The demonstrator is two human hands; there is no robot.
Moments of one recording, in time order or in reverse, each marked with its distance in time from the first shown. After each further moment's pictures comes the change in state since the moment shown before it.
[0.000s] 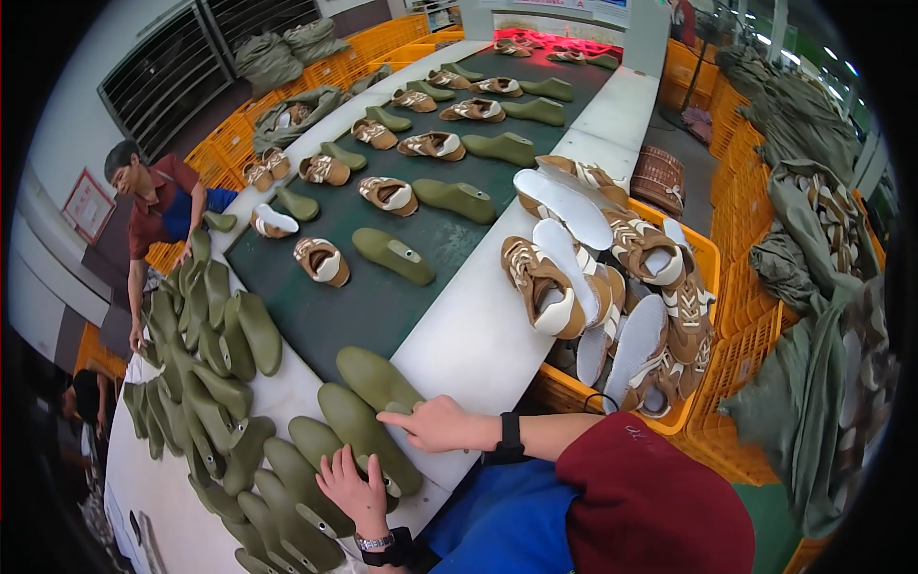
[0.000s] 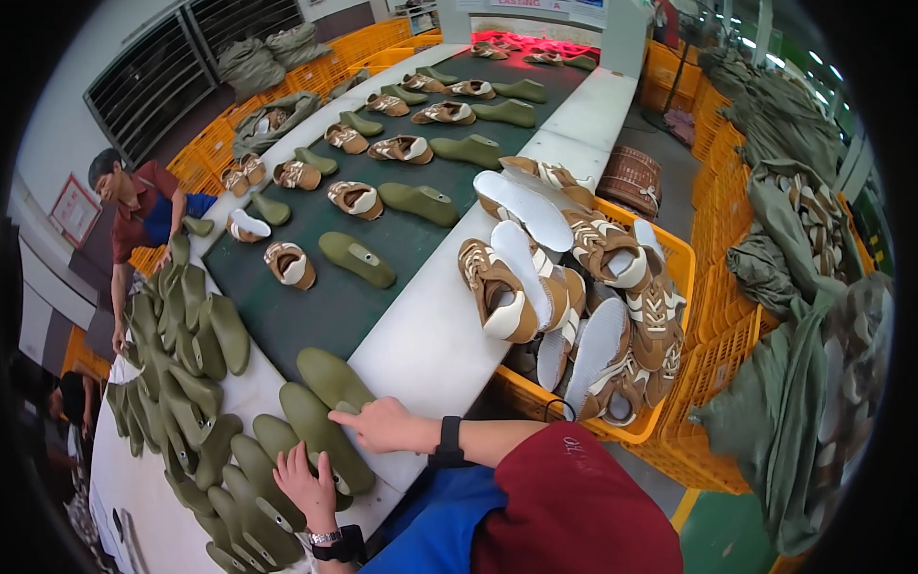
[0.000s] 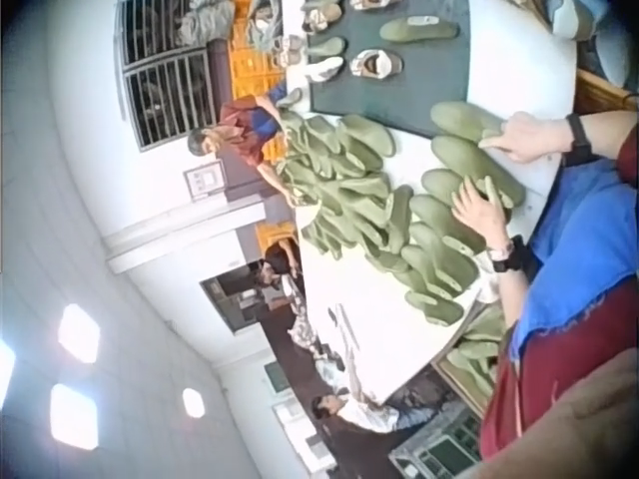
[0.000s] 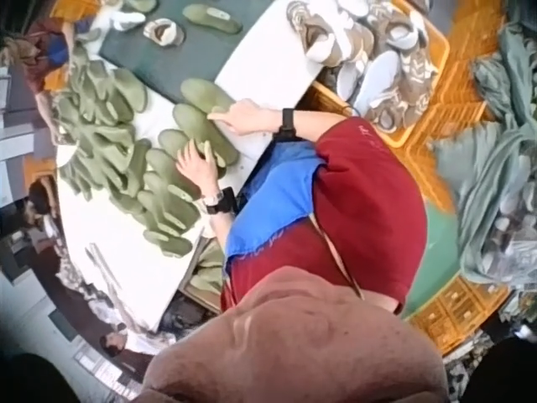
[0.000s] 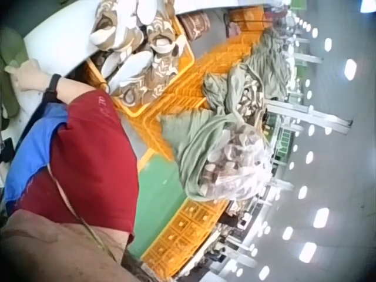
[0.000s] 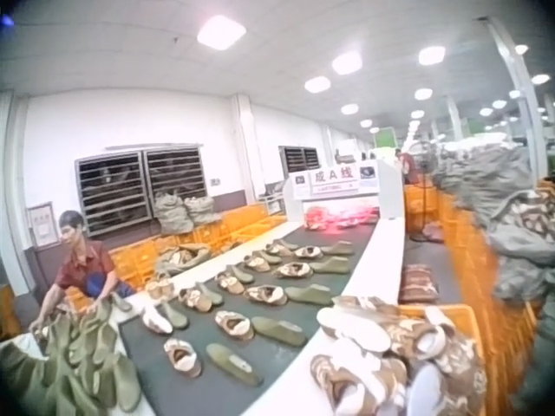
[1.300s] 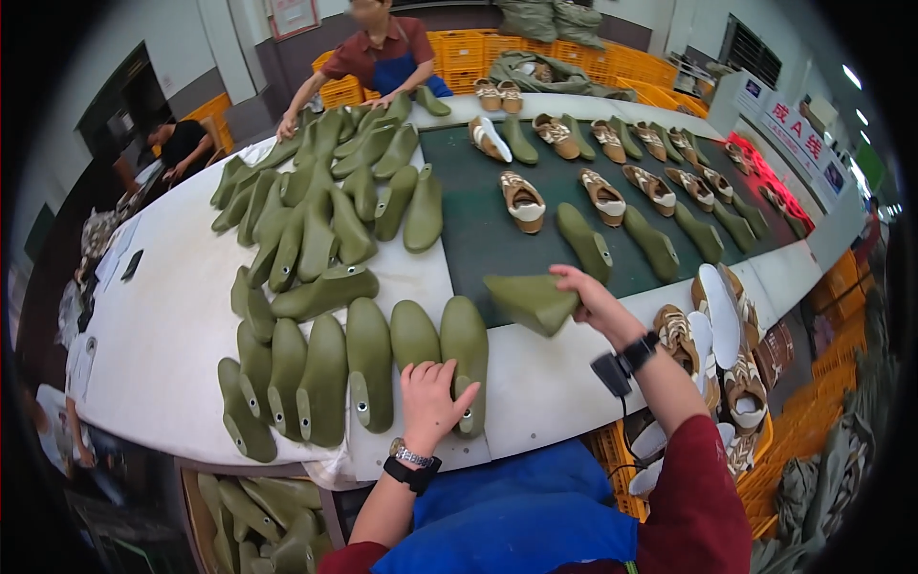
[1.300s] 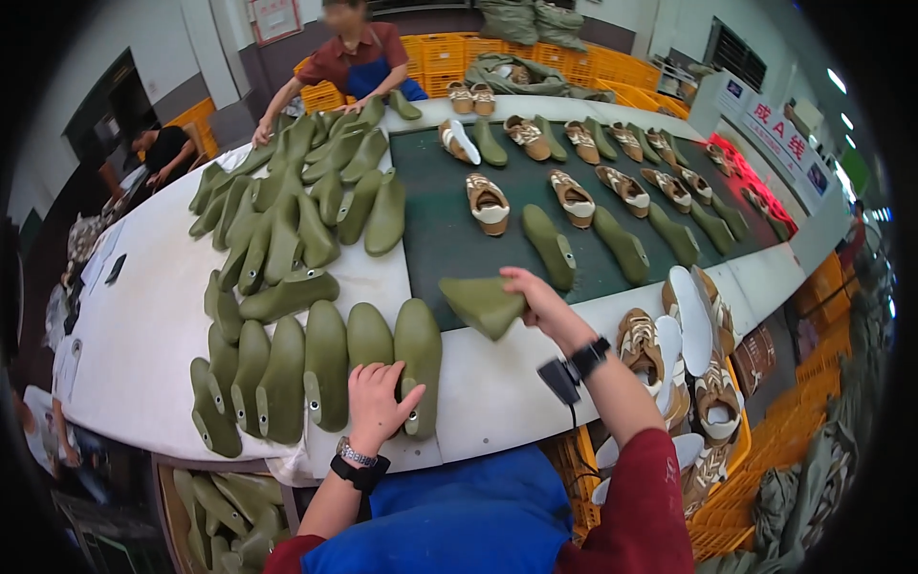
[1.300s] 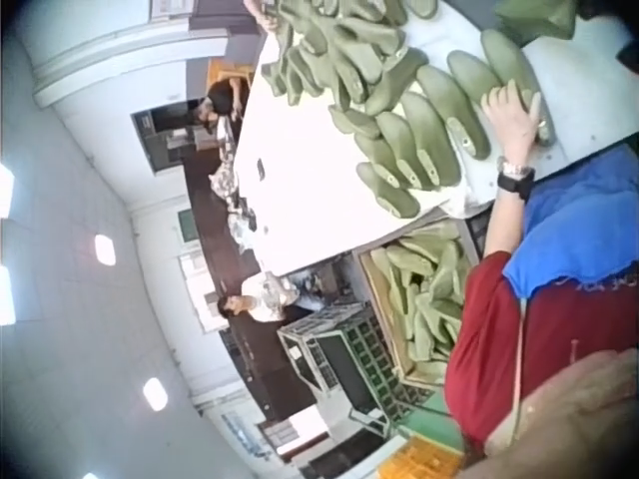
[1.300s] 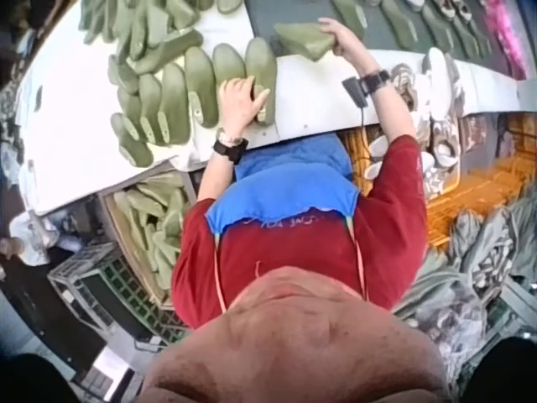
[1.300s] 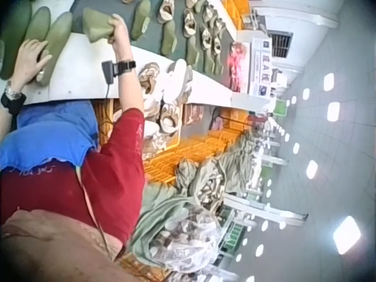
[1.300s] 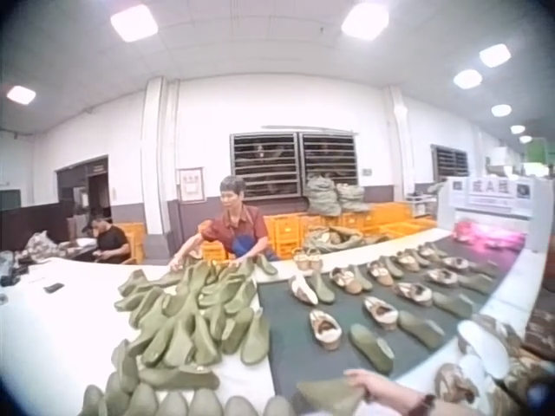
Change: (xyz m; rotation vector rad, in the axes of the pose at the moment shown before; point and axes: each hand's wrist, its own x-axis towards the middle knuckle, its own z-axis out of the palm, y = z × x) left_hand 0.003 -0.008 -0.007 -0.193 0.180 -0.040; right_hand 0.123 0.063 -0.090 1.156 -0.203 0.518
